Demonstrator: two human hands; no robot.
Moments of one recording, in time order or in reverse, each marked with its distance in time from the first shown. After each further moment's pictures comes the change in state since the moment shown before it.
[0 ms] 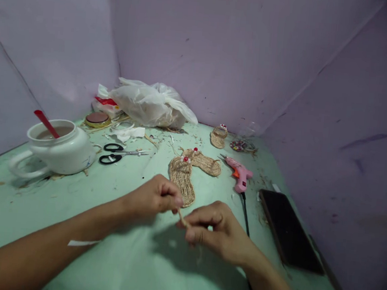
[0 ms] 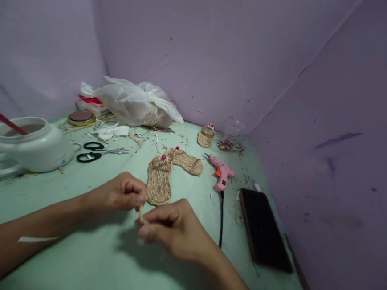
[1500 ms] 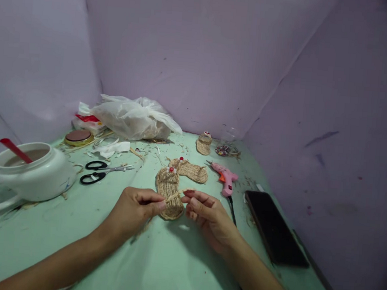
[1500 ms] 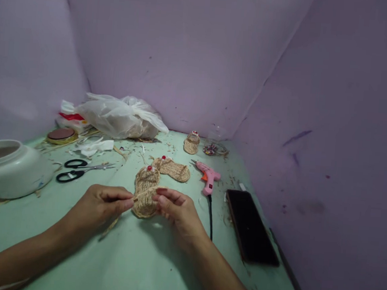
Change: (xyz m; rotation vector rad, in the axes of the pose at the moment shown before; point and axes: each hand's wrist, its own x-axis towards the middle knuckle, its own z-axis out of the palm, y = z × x) left_hand 0.003 0.010 0.015 0.008 0.563 -0.175; right_hand 0.015 0.019 -0.015 0.572 0.514 0.085
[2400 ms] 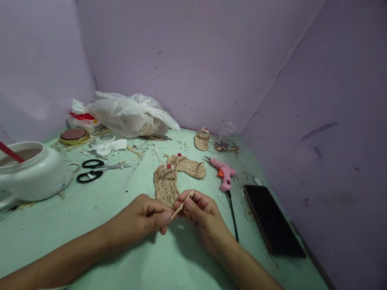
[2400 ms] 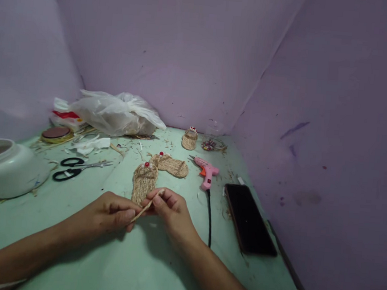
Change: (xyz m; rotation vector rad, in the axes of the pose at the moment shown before) left_hand -0.001 -0.014 0.001 0.122 -0.525 0.143; right_hand -0.005 0.016 0.002 -0.022 -0.189 -0.101
